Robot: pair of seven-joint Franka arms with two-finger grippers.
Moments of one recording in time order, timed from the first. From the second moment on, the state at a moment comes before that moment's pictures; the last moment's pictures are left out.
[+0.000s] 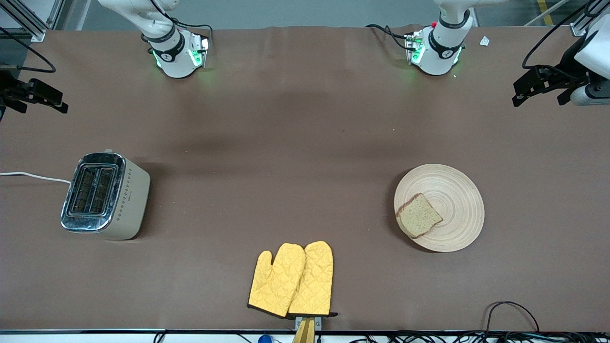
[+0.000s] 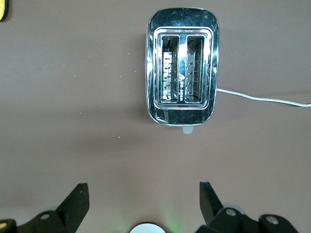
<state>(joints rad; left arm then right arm) 0.06 -0.11 -0.15 -1.61 -0.01 1.50 -0.10 -0.05 -0.10 -0.04 -1.67 0.00 1.49 -0.07</state>
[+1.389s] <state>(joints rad) 0.37 0.56 -0.01 -1.51 -0.53 1.71 0.44 -0.04 -0.10 -0.04 -1.66 0.01 1.50 -0.07</state>
